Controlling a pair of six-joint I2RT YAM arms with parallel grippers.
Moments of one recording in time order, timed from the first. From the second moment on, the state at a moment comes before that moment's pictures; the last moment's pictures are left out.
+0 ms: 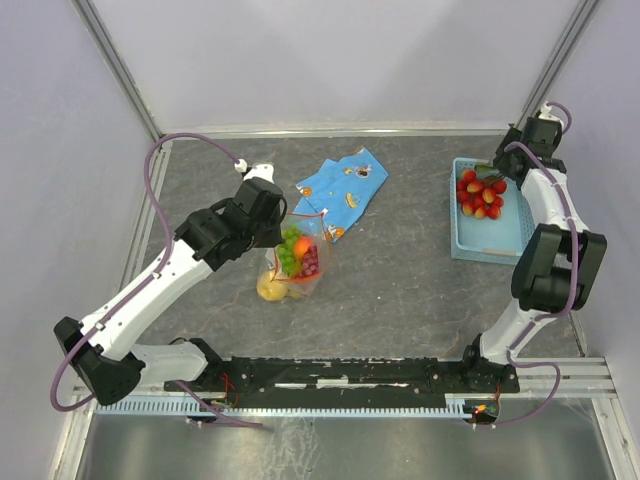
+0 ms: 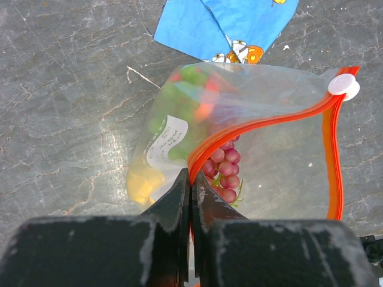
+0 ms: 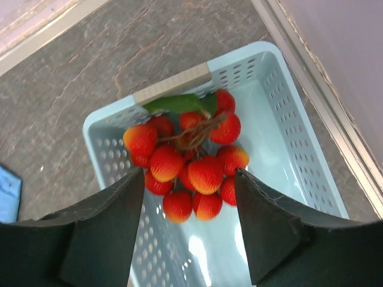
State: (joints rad) left arm -0.73 1.21 1.30 -0.92 -0.37 -0.56; right arm -0.23 1.74 1.46 -0.38 0.10 0.28
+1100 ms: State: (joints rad) left arm -0.72 1.25 1.30 -0.91 -0.39 -0.56; right arm -0.27 2.04 1.49 -0.13 0.11 0.33
